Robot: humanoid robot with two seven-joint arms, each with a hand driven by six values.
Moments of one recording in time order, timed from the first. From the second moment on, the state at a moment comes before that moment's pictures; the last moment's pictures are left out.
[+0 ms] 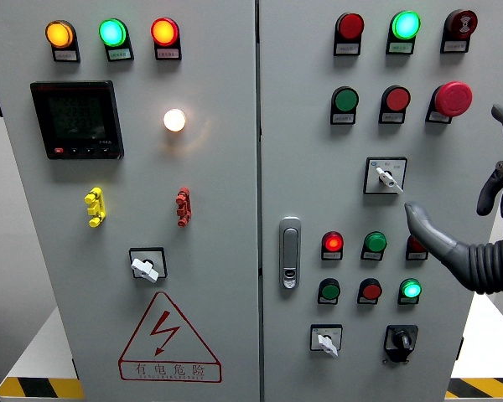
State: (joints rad) left arm -0.05 -0.09 0.00 -0.14 -0.07 -0.02 -0.07; right arm 0.56 0.16 1.52 1.90 -2.78 -0.09 -0.21
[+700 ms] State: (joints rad) left arm -0.05 -0.09 0.00 -0.14 -0.07 -0.02 -0.07; right arm 0.61 0.16 1.53 1.86 -2.74 0.04 -0.26
